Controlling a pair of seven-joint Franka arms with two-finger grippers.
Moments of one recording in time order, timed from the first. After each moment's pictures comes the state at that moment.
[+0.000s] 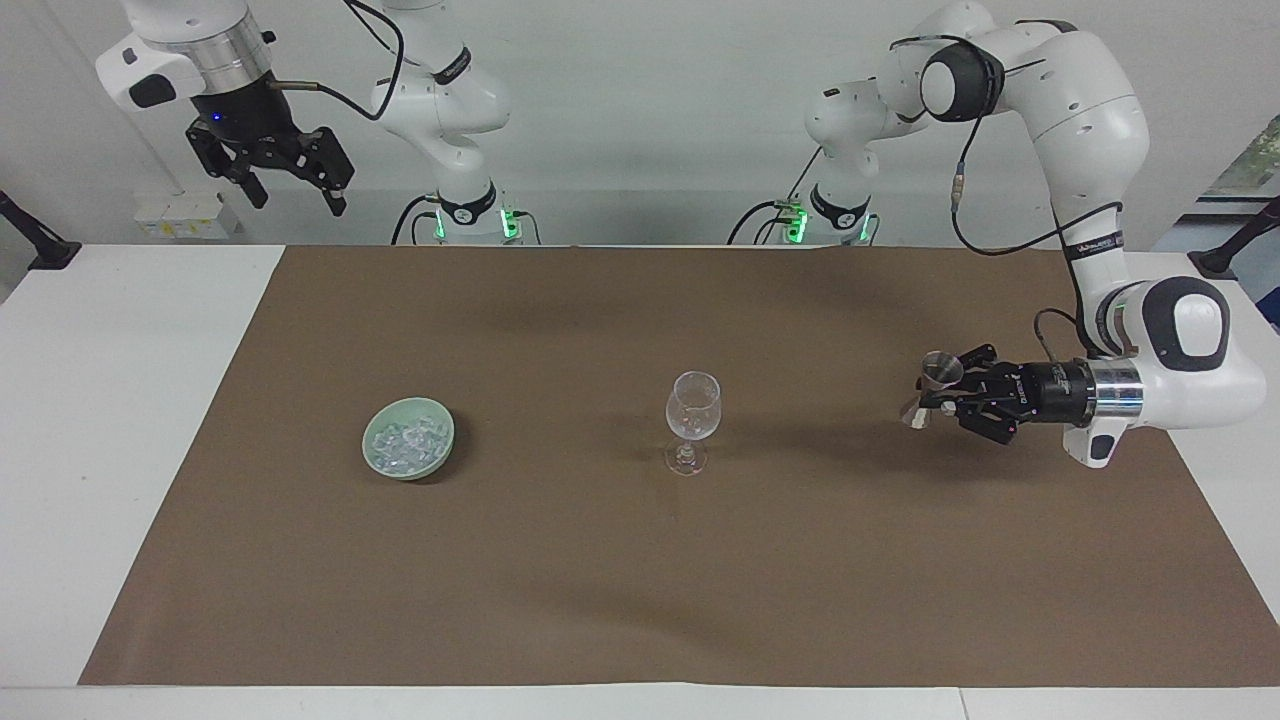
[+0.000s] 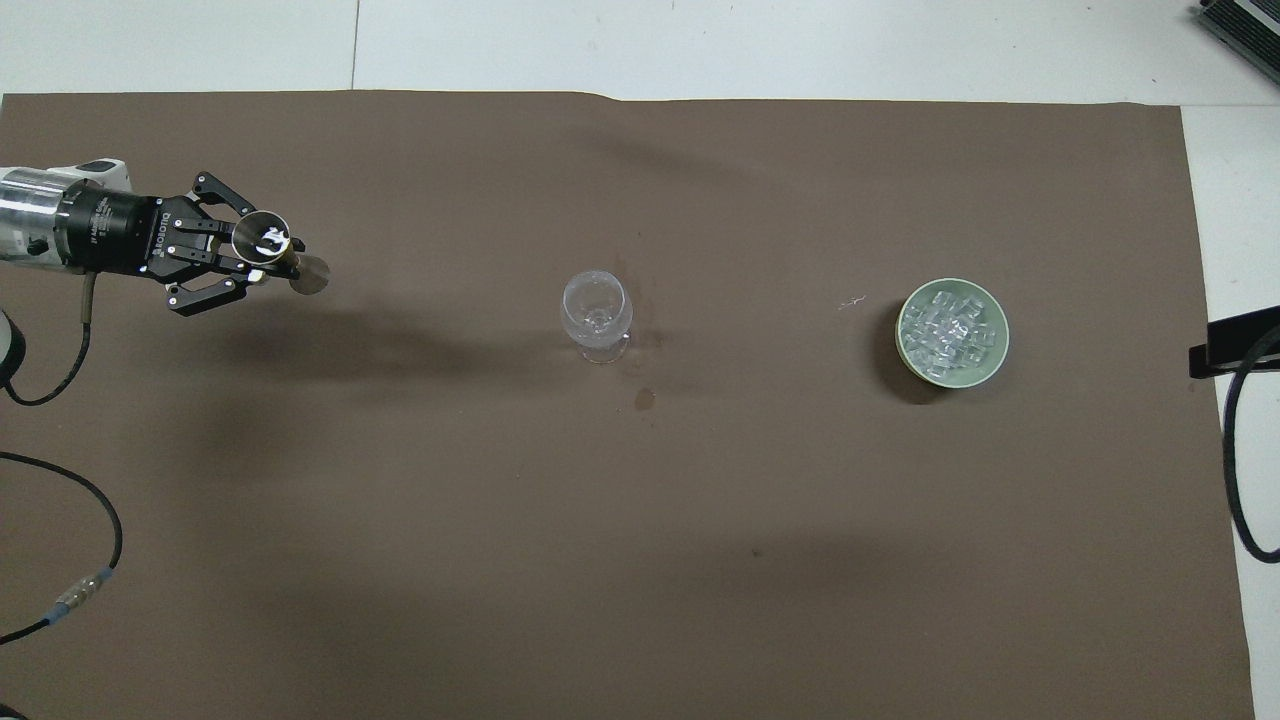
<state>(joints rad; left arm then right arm) 0.14 0.58 0.10 -1.45 -1.26 1.27 -1.04 0.06 -0.04 -0.10 -1.43 -0.02 1.36 0.09</state>
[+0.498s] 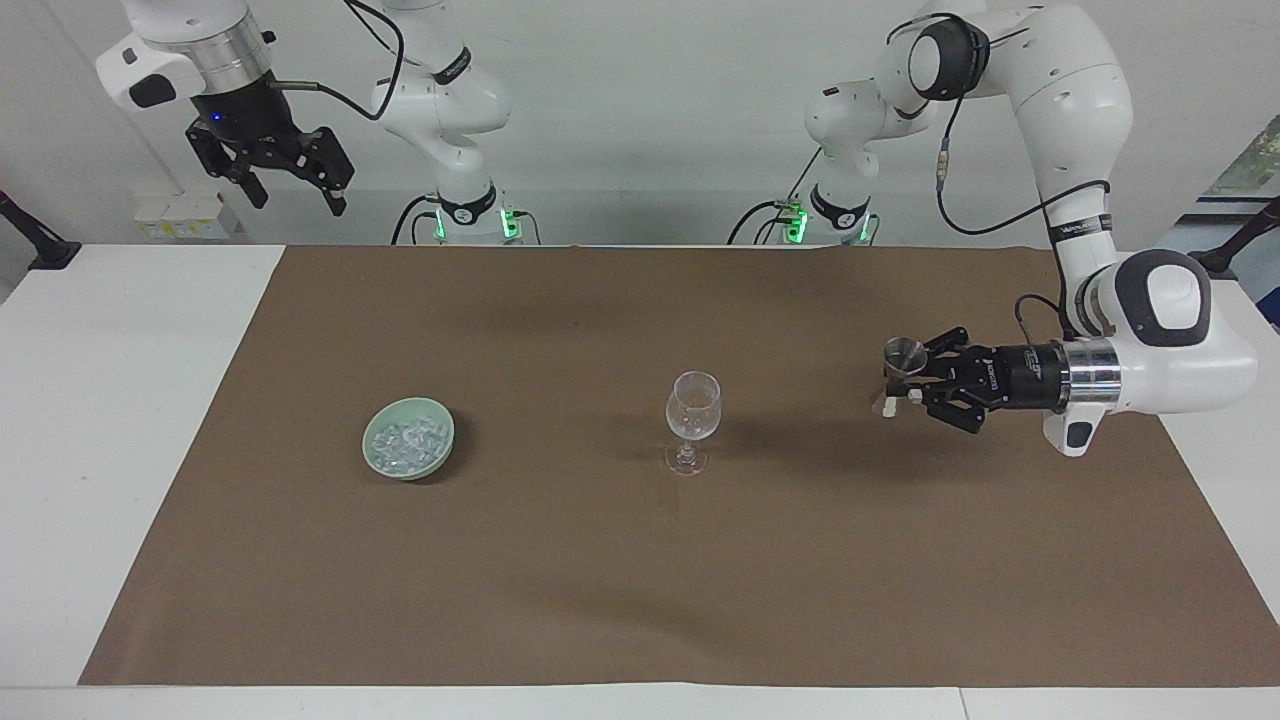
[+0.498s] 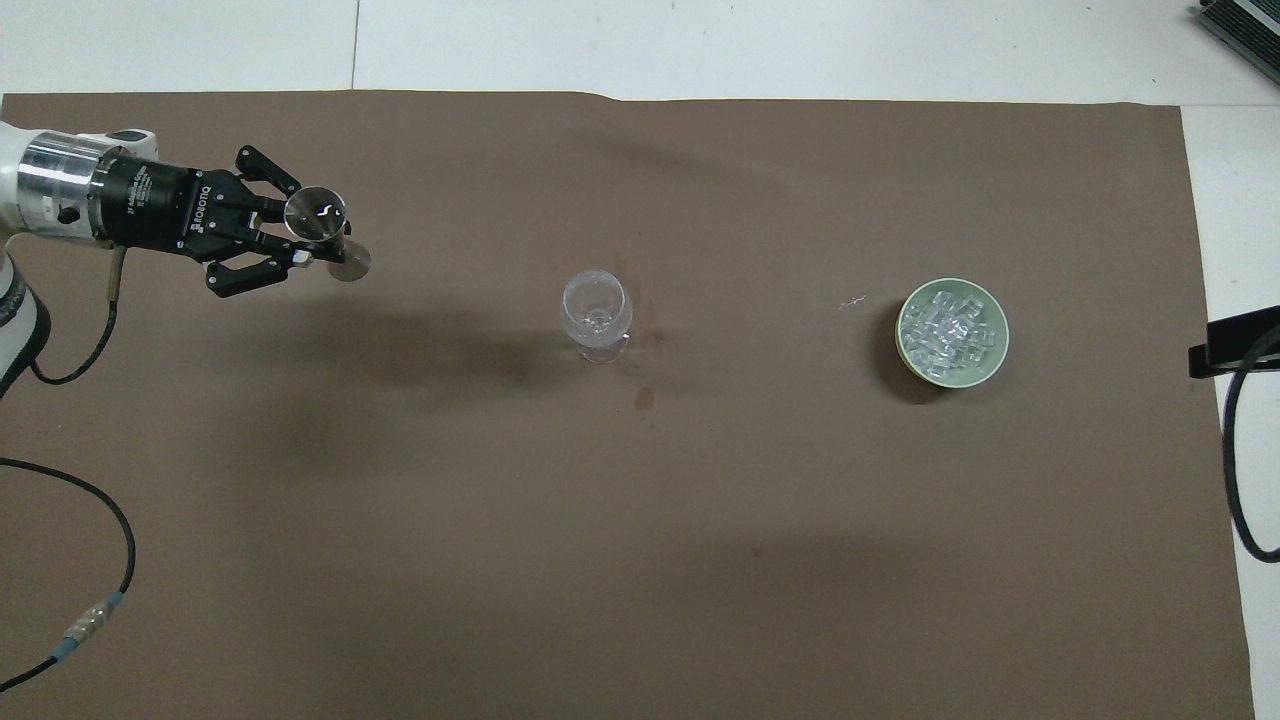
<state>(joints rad) 0.11 0.50 0.01 -1.45 -1.22 1.39 -1.19 0.06 -0.04 -0.10 -1.43 -0.02 1.36 0.09</state>
